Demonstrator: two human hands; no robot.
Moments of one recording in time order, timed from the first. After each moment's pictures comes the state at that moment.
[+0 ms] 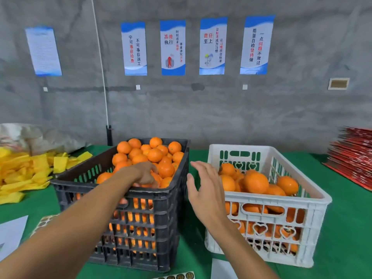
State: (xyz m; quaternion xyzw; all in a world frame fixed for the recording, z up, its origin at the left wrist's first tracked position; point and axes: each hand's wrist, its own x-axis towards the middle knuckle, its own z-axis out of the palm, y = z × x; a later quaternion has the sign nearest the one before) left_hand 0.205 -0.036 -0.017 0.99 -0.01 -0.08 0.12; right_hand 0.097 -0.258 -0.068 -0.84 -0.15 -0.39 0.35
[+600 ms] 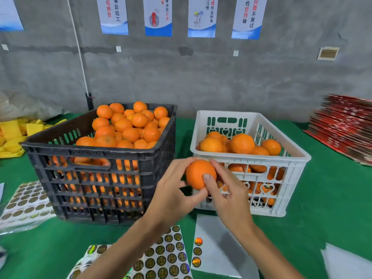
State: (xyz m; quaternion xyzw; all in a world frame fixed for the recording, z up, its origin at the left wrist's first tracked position) left_hand 0.048 -0.165 -0.139 0.76 -0.29 0.25 0.52; right_hand 0.026 -0.331 -0.143 -0.78 -0.16 -0.32 0.51
